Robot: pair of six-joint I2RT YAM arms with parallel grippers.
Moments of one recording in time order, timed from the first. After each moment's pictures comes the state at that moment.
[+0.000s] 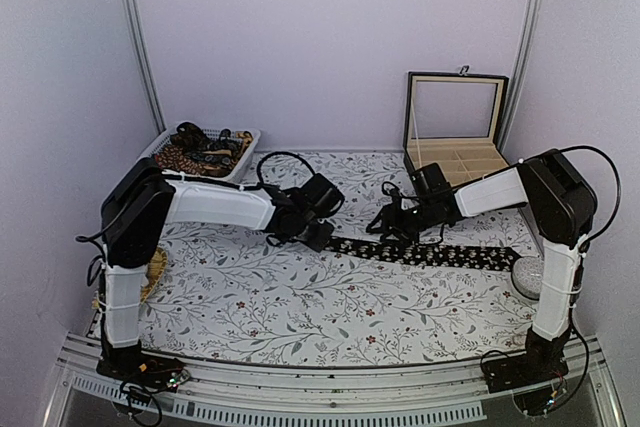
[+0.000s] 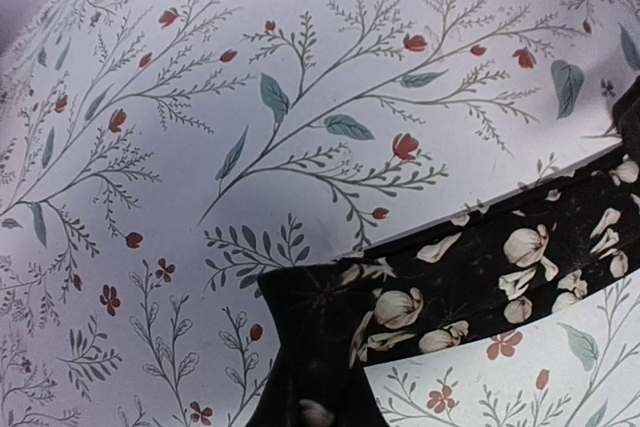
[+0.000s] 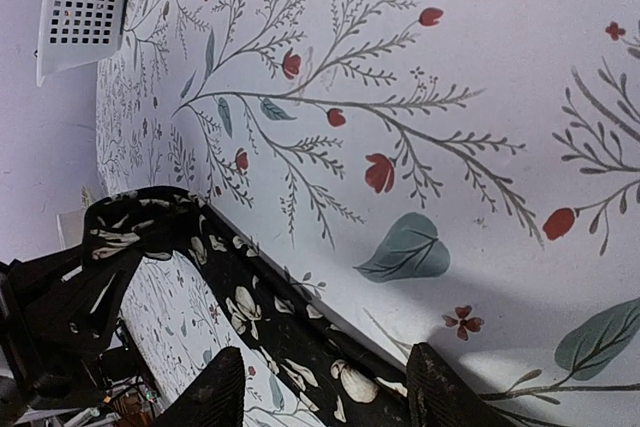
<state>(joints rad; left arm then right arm) -0.89 2.07 1.44 -0.35 -0.38 -0.24 0.47 1.99 1.12 -0.02 -0.54 0.71</state>
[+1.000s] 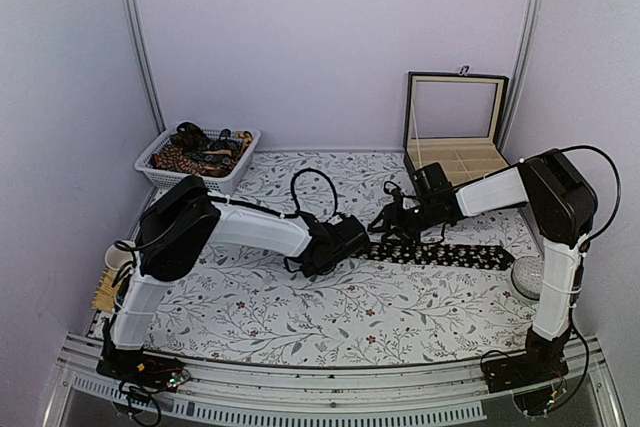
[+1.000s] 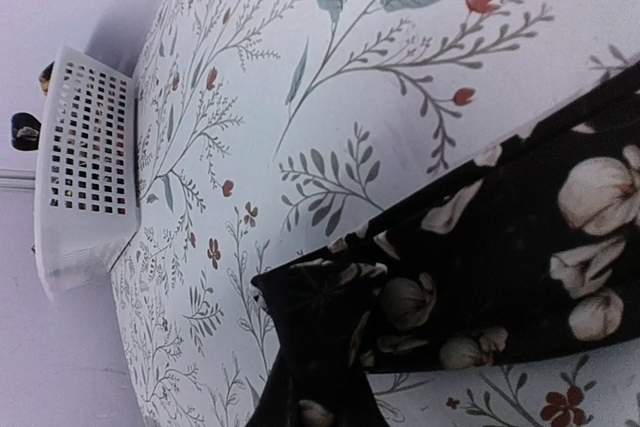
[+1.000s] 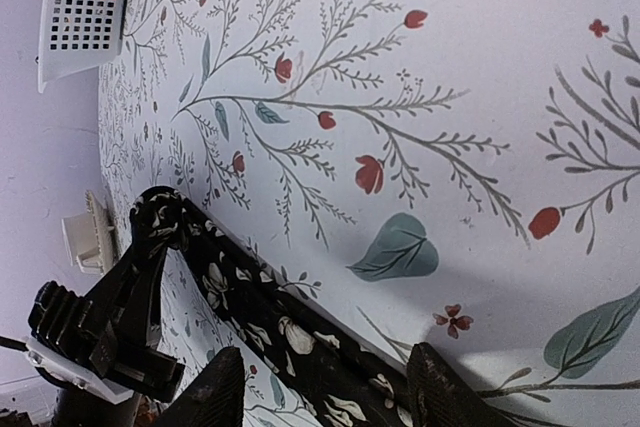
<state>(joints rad) -1.04 2.29 1.59 -0.61 -0.91 -0.16 0.46 1.99 1.12 -0.02 -0.56 0.72</state>
